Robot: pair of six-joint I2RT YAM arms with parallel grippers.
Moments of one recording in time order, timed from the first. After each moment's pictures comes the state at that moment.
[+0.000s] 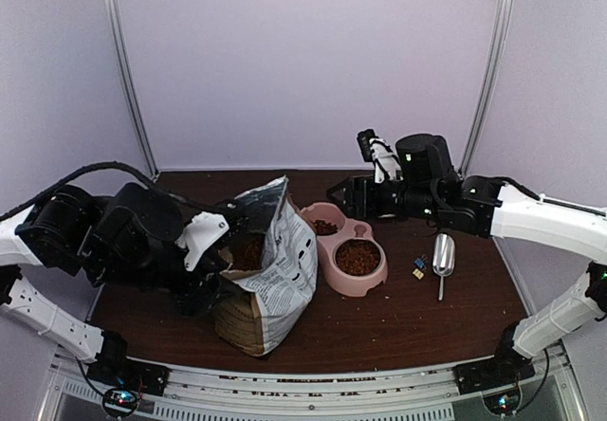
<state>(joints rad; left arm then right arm) -1.46 1.10 1.29 -1.00 -0.33 -0.34 0.88 1.36 1.16 -0.18 0.09 0.43</state>
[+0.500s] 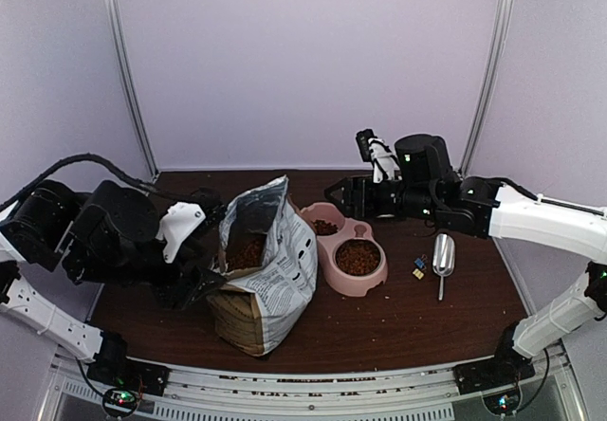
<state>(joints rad) -1.51 1.08 1.33 -1.11 -0.50 -0.40 0.88 1.37 1.15 -0.16 0.07 0.44</state>
